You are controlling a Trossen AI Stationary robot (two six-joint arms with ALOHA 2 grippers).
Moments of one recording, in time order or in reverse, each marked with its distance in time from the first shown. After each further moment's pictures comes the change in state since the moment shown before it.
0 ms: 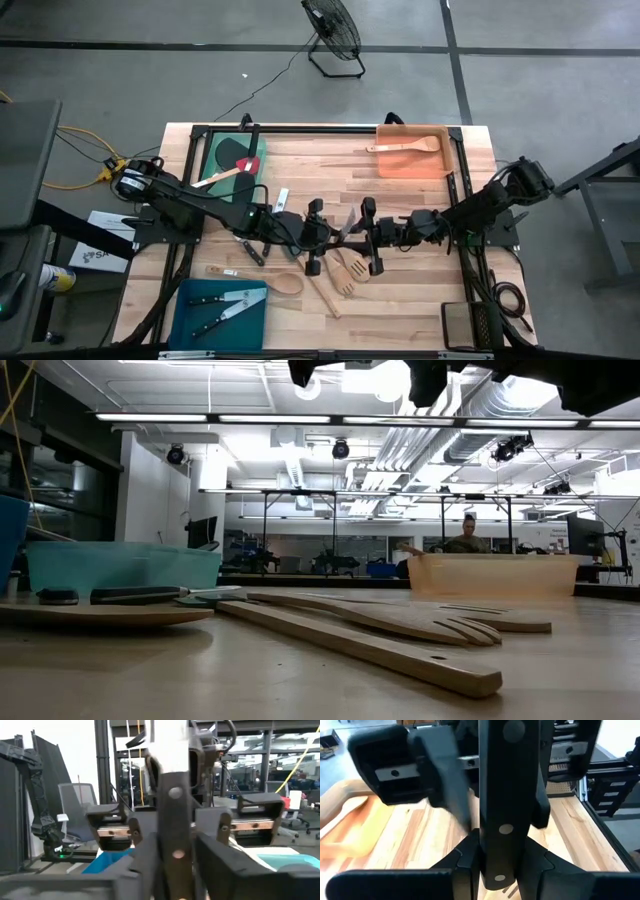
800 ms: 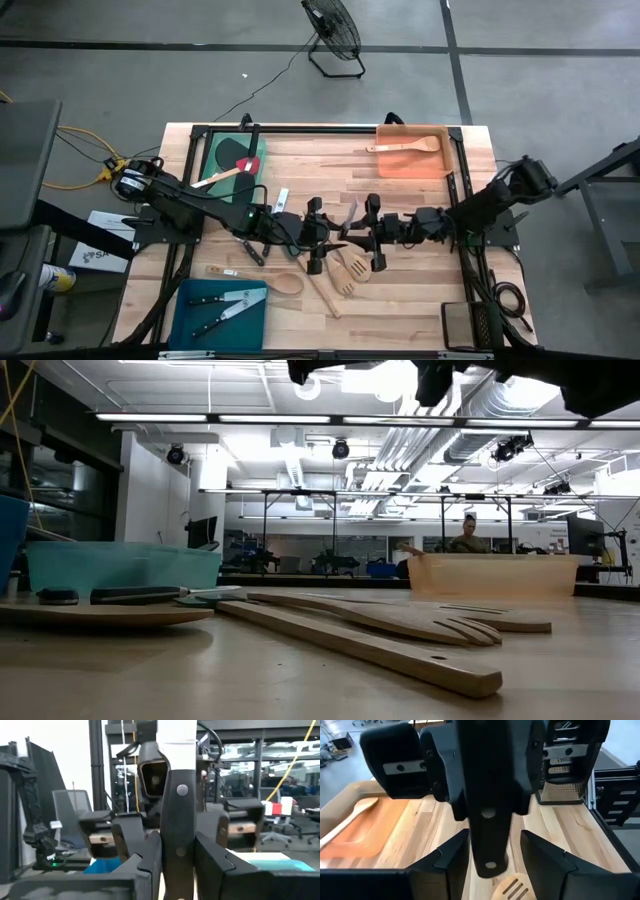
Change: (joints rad) left arm 0.000 -0.001 0.000 0.022 -0.058 -0.013; right arm -0.003 -0.026 -0.025 0.038 0.013 -0.014
